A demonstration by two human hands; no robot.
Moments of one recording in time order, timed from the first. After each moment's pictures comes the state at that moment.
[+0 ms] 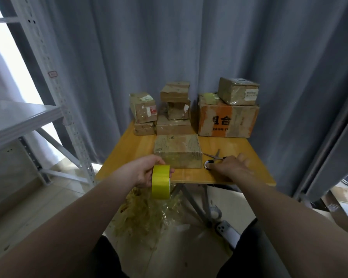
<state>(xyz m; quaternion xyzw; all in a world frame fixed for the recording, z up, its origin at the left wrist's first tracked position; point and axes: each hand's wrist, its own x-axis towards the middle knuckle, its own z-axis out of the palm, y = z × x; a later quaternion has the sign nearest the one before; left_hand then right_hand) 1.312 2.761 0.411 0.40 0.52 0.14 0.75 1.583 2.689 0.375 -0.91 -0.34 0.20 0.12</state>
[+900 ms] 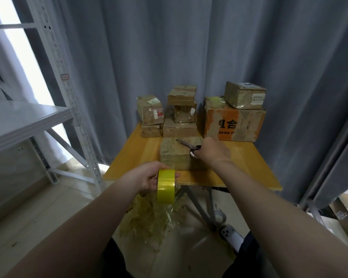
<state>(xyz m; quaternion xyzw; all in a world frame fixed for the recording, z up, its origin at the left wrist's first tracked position) 1.299 2.752 0.403 0.43 0.50 0.17 0.73 1.504 2.712 0.439 -0.84 -0.51 0.07 0.19</state>
